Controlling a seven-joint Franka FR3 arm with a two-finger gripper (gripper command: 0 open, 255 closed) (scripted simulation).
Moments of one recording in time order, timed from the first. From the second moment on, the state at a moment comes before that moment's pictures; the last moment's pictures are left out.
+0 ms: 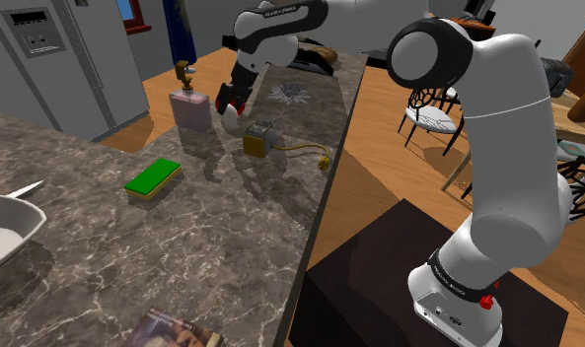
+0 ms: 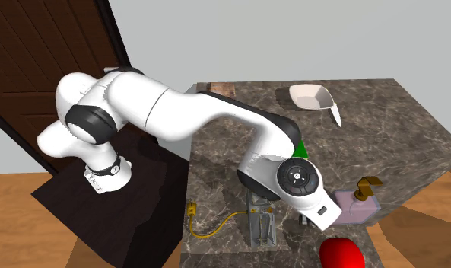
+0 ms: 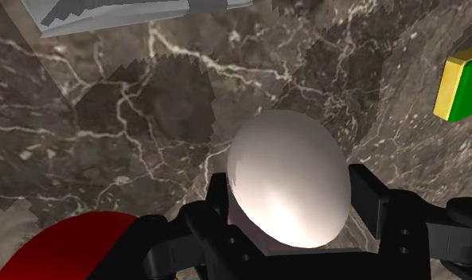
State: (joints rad) arm 0.03 0.67 0.15 -1.30 0.38 2.16 -0.43
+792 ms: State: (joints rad) arm 0.03 0.71 0.16 -1.34 0.39 2.24 -0.47
